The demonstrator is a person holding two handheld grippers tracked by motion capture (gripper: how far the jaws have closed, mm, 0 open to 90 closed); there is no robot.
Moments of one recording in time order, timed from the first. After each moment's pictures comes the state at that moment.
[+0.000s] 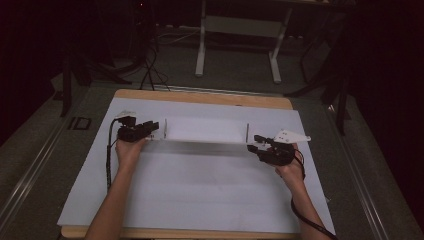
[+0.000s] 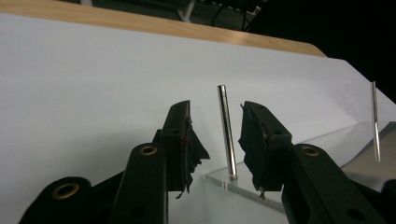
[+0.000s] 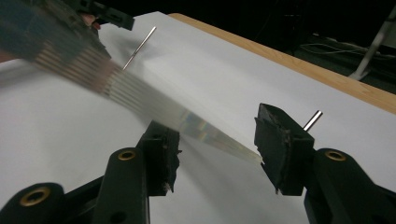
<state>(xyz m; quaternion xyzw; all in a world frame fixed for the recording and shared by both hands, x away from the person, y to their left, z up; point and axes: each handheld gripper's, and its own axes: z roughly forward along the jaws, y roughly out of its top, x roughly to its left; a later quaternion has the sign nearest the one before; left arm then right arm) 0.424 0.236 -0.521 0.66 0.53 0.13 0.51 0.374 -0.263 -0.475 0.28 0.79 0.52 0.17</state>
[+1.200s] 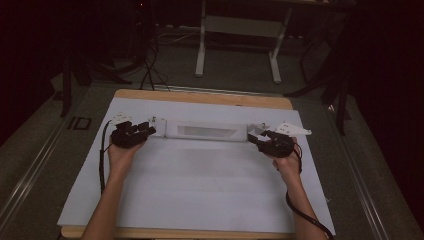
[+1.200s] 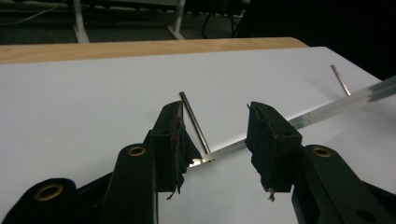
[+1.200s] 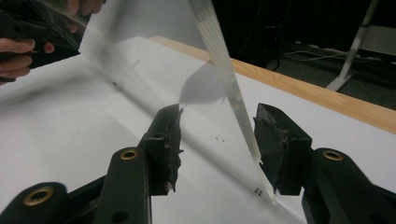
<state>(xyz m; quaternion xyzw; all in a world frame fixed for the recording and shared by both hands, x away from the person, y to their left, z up) 0.389 0.239 -0.498 0.69 0.47 0.18 0.52 0.392 -0.260 -0.468 0.31 0.76 0.54 0.18</state>
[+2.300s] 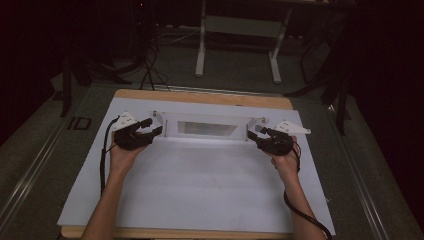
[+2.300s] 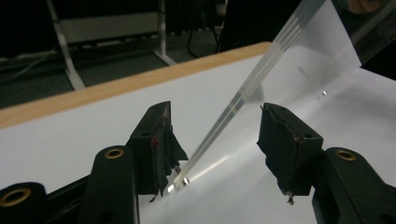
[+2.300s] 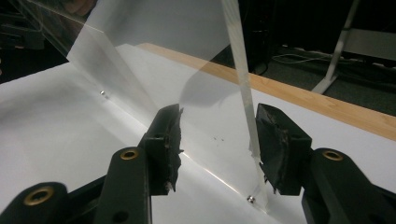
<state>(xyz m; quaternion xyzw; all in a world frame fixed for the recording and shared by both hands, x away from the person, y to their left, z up) 0.376 0.219 -0.476 0.72 0.38 0.23 0.53 0.396 -0.257 -0.467 0.33 0.75 0.54 0.20</state>
